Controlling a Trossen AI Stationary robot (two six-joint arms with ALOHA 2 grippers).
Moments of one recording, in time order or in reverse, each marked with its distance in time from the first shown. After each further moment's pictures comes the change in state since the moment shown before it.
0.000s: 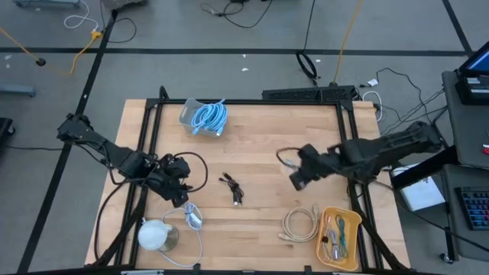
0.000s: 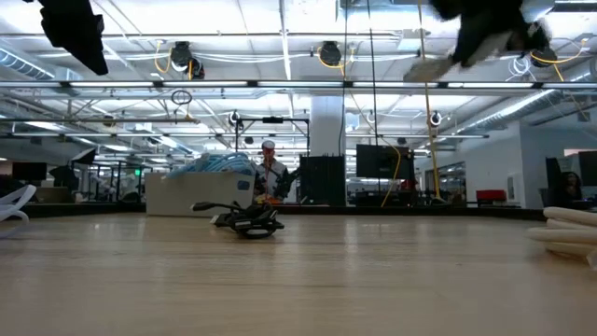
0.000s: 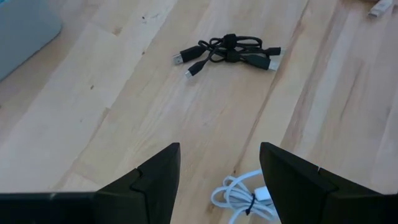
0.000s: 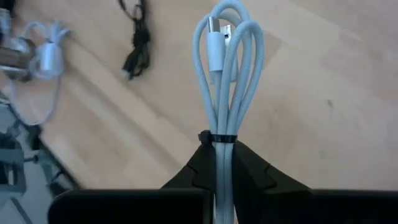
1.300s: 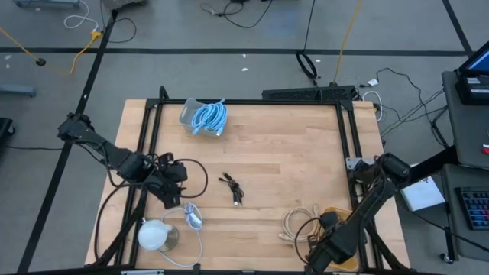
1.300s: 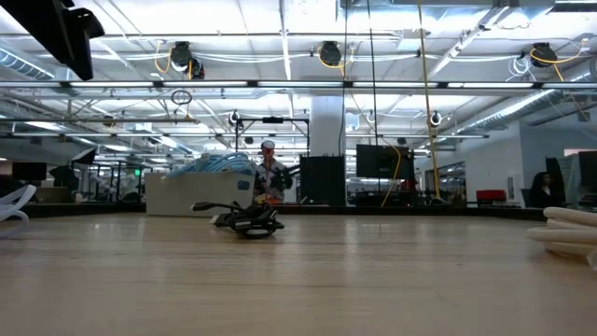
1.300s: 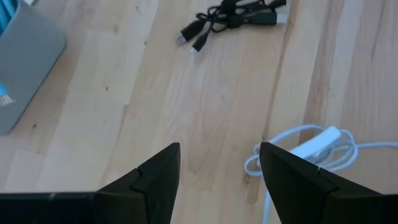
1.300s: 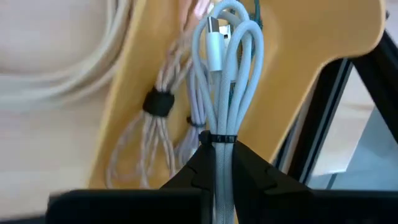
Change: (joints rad) left arm -0.027 0.000 0.000 -0.097 0.020 0.198; right arm 0.608 0.620 0.299 -0.404 -0.445 1.035
